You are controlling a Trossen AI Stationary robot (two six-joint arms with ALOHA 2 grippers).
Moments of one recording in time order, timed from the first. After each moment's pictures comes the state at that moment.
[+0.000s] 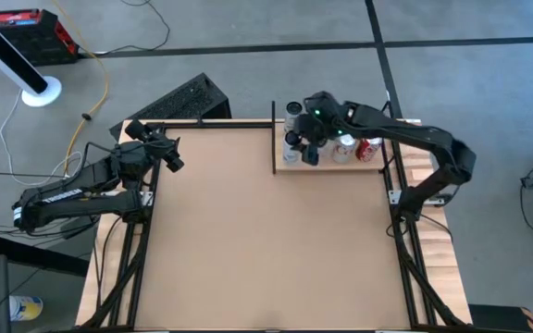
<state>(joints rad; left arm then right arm) 0.35 0.52 0.60 -0.33 -0.85 0.47 -0.46 1.52 1.39 -0.65 -0.11 -0.35</state>
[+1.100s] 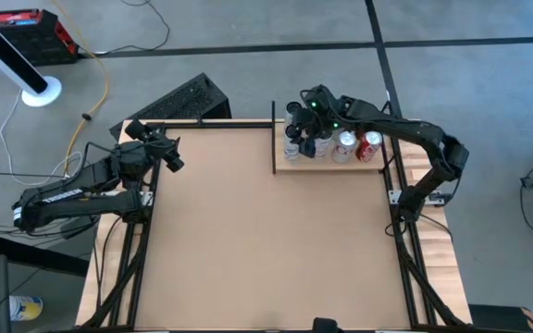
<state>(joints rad) 0.35 0.52 0.60 -0.33 -0.85 0.47 -0.55 1.59 1.39 -0.60 -0.14 -0.34</state>
